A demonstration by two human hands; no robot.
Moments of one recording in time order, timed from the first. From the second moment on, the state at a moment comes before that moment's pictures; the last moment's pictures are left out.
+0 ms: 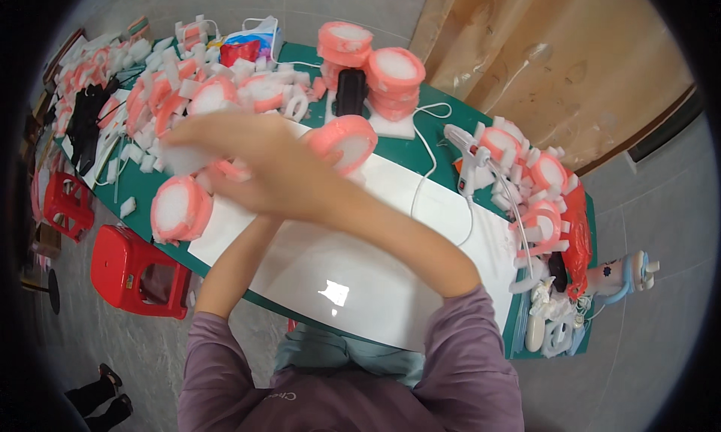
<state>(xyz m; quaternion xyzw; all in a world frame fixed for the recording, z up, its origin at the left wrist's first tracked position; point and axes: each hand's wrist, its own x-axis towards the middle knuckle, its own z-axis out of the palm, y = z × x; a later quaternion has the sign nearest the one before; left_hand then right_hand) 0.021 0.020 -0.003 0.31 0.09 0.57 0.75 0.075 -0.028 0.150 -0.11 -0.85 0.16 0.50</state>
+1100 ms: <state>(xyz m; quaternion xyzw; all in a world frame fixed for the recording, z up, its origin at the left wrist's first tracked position) 0.042 0.007 0.021 0.70 0.36 0.51 0.36 0.205 -0.019 0.057 -0.32 -0.83 -0.10 0.45</state>
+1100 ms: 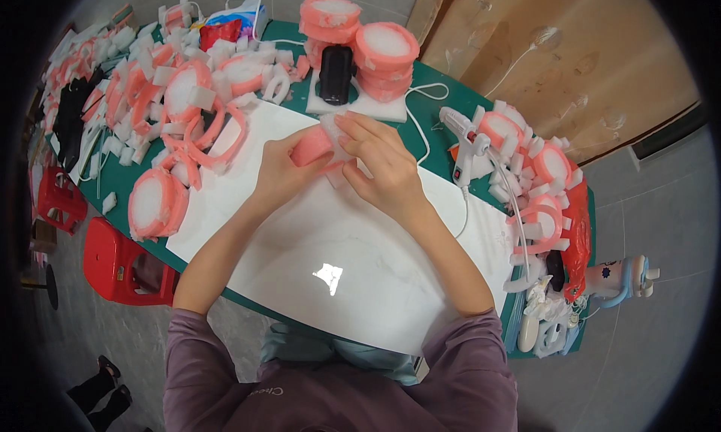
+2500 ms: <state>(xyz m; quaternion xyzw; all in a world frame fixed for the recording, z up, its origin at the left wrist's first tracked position) 0.038 0.005 0.028 0.73 0.36 0.43 0.41 0.228 -0.024 0.071 -0.29 -0.83 0.10 0.46</state>
